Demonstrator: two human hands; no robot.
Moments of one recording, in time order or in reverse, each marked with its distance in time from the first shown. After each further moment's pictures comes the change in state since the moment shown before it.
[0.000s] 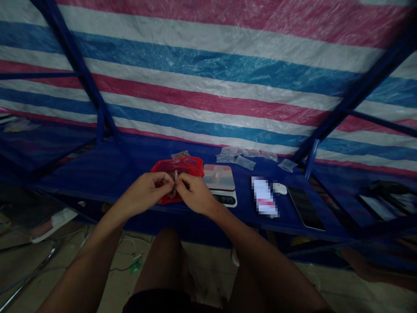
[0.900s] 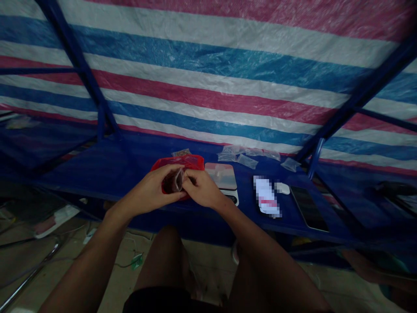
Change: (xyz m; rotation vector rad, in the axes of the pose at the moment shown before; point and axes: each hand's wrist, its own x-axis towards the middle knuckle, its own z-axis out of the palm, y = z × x) left_hand 0.005 -0.001 0.007 0.204 0.050 0.290; right_hand 0.006 0.004 -0.020 -0.009 -0.035 -0.016
